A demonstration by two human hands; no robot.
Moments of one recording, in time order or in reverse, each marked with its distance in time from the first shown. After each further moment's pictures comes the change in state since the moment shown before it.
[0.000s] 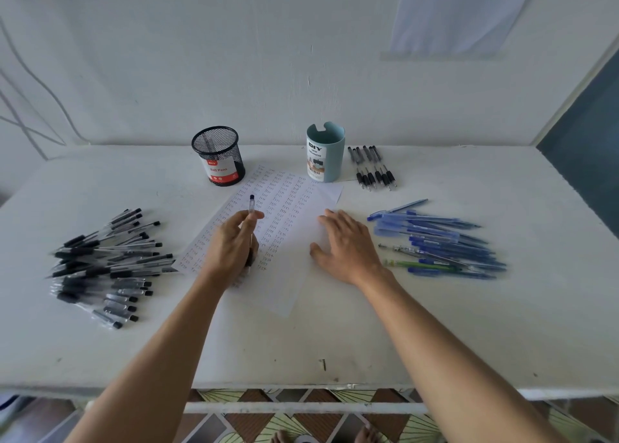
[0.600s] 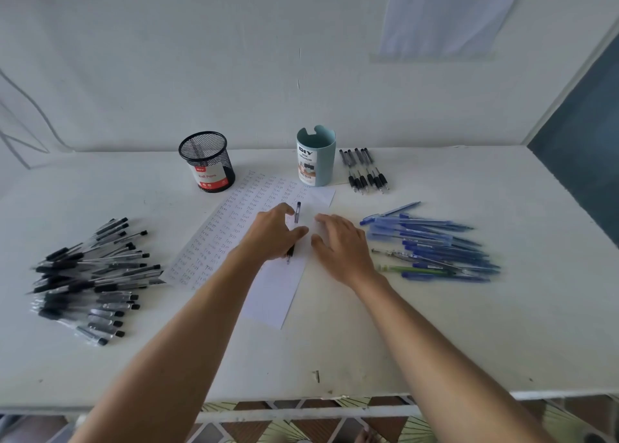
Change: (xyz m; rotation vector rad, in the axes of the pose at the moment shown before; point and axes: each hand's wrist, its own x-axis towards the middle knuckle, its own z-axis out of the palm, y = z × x) left_hand 0.048 0.032 0.057 0.610 -0.303 -0.077; right_hand 0.003 0.001 -0.003 0.274 0.080 0.087
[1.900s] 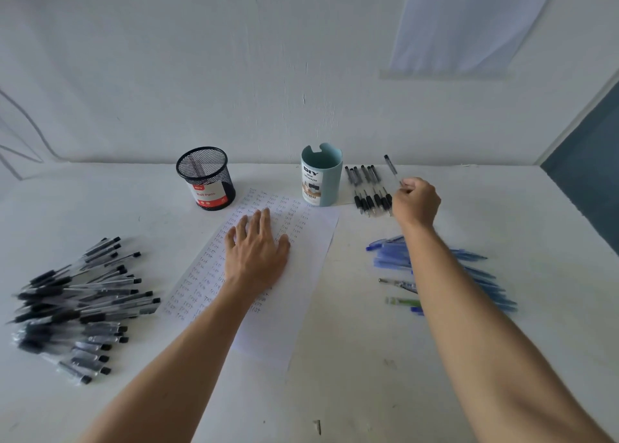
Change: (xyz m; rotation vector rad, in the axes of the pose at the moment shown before) left_hand 0.017 -0.028 0.014 0.321 0.274 -0.050; right_hand 0.102 0.064 -0.091 0.317 0.532 0.493
